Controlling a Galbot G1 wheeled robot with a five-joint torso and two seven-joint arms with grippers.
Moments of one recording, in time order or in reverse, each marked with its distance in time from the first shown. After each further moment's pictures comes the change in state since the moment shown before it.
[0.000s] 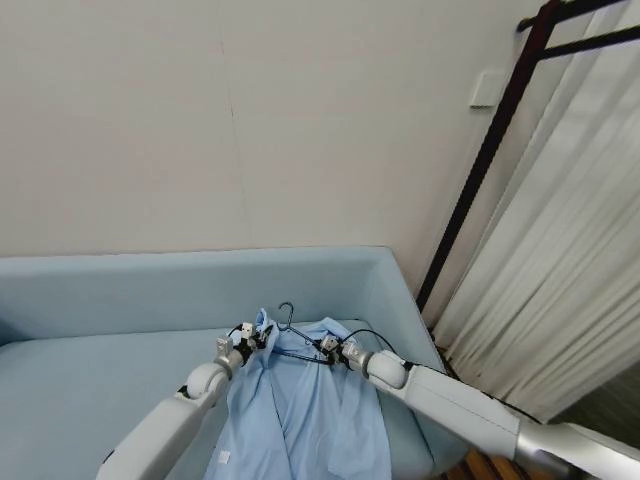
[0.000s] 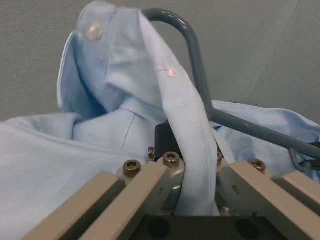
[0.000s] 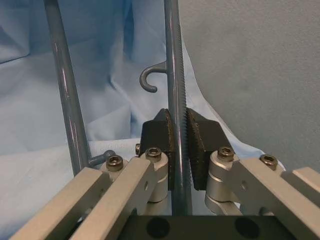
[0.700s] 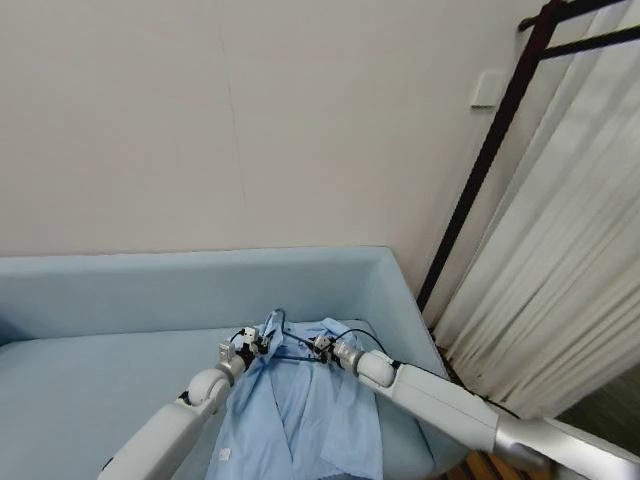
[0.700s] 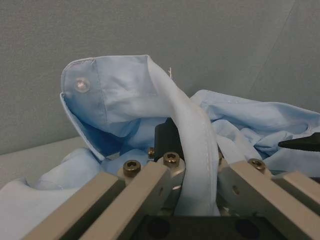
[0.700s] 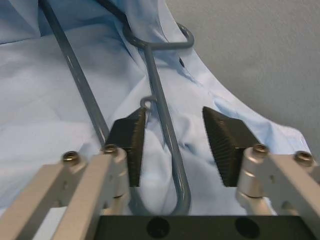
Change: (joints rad) left arm 0.035 0.008 -0.008 -0.035 0.006 -0.005 -0.021; right arm -0.040 -0.010 0.007 -0.015 0.022 0.004 0.016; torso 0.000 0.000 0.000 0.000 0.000
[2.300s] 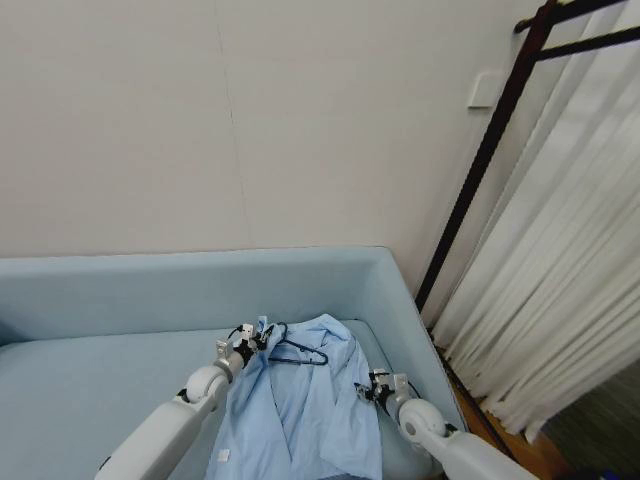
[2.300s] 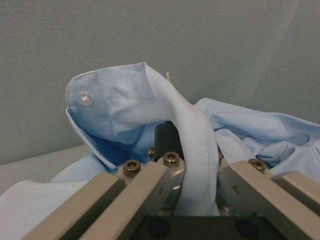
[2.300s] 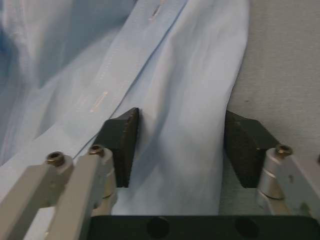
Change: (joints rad) left arm -0.004 0.006 -0.017 -0.003 -0.012 -0.001 0.005; right arm -0.552 -0.072 0.505 0.197 0.577 -0.206 0.404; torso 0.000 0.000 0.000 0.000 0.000
